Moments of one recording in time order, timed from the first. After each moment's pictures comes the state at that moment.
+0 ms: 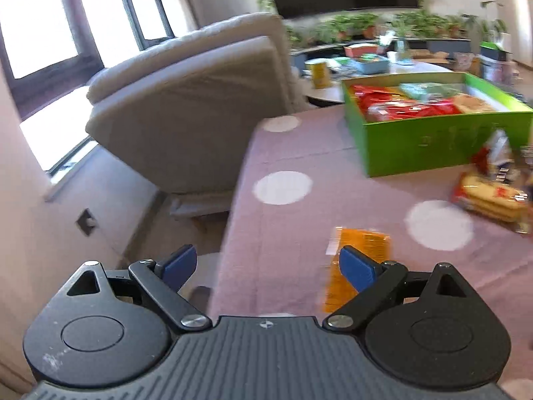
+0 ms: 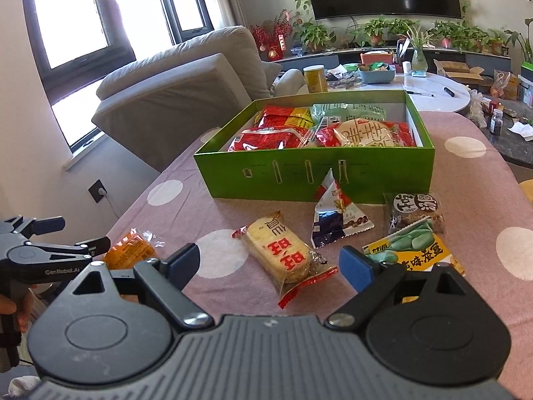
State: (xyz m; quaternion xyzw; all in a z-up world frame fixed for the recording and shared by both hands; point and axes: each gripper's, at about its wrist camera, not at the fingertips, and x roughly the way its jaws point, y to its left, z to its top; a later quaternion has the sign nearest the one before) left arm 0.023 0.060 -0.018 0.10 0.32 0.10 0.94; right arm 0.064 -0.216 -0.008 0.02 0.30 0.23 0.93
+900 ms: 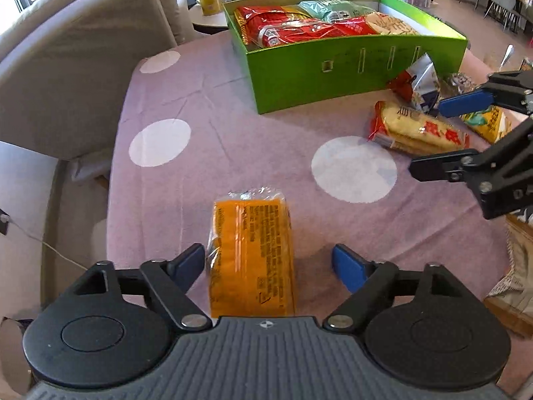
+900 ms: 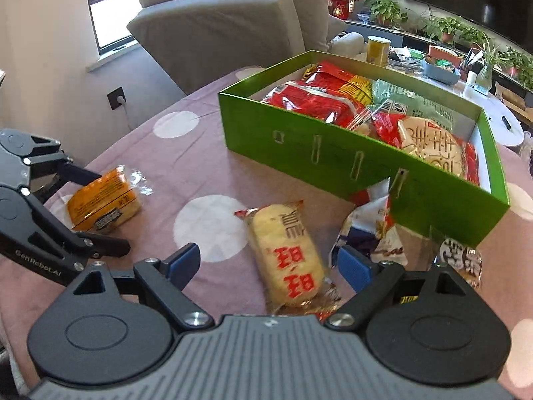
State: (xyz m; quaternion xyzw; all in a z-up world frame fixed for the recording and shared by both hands) left arm 0.072 0.041 -0.036 0.10 0.47 -0.07 0.87; right arm 0.116 -0.177 -0.025 -0.14 0.35 0.30 0.87
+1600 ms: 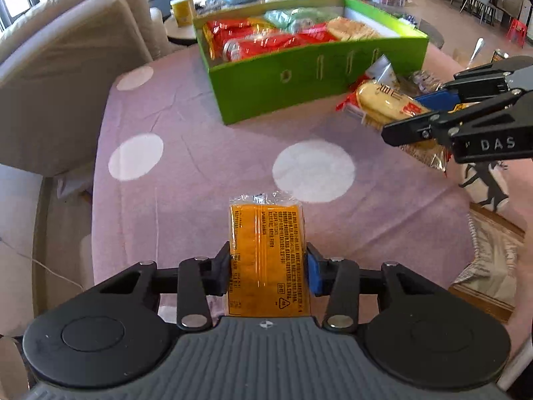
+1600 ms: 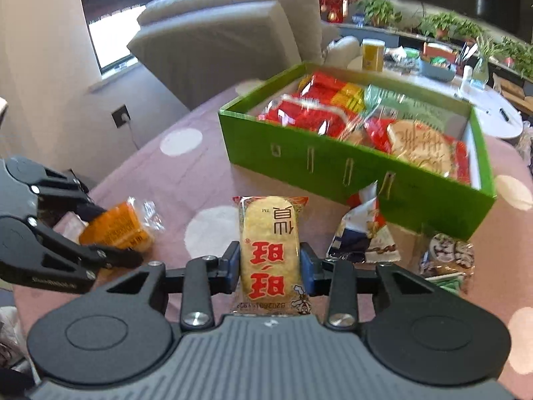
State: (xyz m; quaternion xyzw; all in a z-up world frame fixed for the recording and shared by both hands) left arm 0.056 0.023 -0.022 0.12 0.46 -0.11 0.88; right arm 0.103 -0.191 -0.006 -0.10 0.34 0.30 0.88
